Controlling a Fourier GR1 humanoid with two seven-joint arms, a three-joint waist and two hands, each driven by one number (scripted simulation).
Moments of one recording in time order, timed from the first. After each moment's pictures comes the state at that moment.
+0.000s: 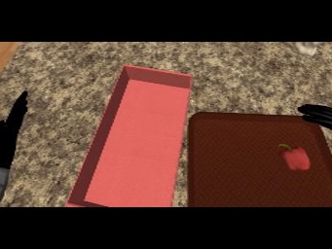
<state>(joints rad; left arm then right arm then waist) -0.13 0.61 -0.17 -1.32 0.10 0.34 0.04 -0.31 -0.94 0.31 -1.11 0.33 0.25 -0.99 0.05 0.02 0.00</state>
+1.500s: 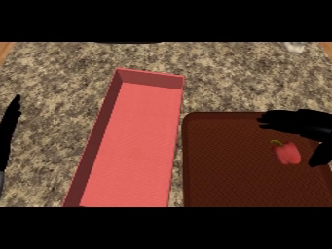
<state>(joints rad) -0.10 0.55 -0.06 -1.31 0.01 0.28 0.06 -0.53 -0.73 0.47 -0.79 0.70 0.12 -1.07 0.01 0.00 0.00</state>
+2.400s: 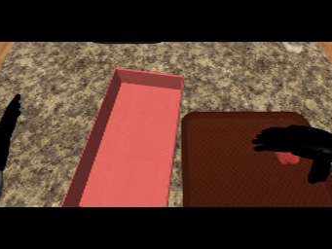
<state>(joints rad) -0.10 0.50 0.00 -1.33 -0.06 0.22 0.08 -0.39 -0.71 0.46 -0.98 0.82 0.15 -0.98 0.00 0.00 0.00</state>
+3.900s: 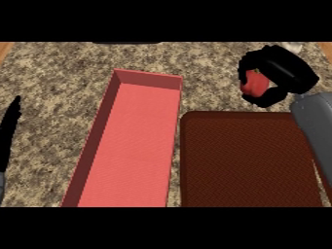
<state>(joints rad) -0.09 0.46 0.05 -1.34 -0.11 0.19 0.07 -0.73 -0.43 0.12 -1.03 0.78 0.08 -0.64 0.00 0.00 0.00</state>
